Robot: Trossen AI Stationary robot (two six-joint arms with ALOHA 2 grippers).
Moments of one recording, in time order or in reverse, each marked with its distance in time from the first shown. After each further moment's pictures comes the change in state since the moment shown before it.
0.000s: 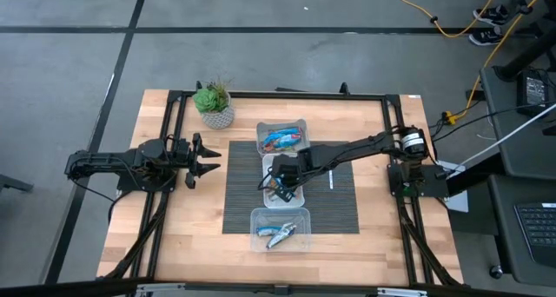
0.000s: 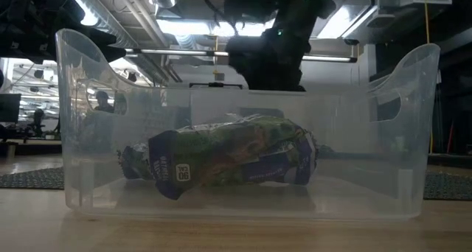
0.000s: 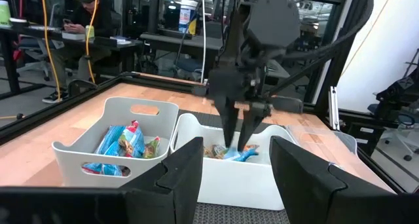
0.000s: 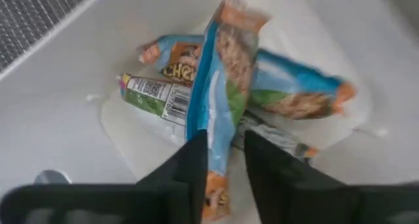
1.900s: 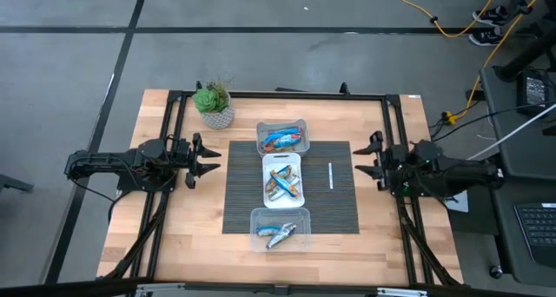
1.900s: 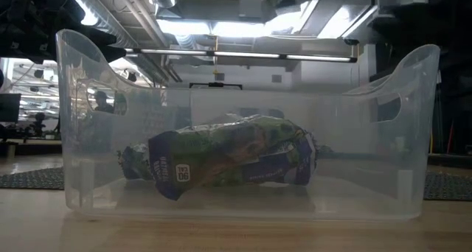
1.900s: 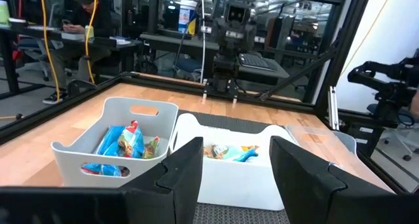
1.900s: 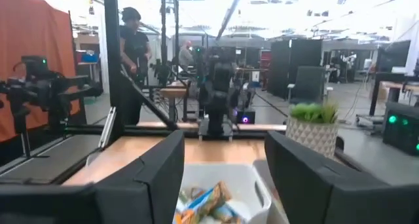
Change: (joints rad) left arm 0.000 0.003 0.000 0.004 0.002 0.000; right arm -0.129 -1.949 -1.368 0.800 -0.122 -0.645
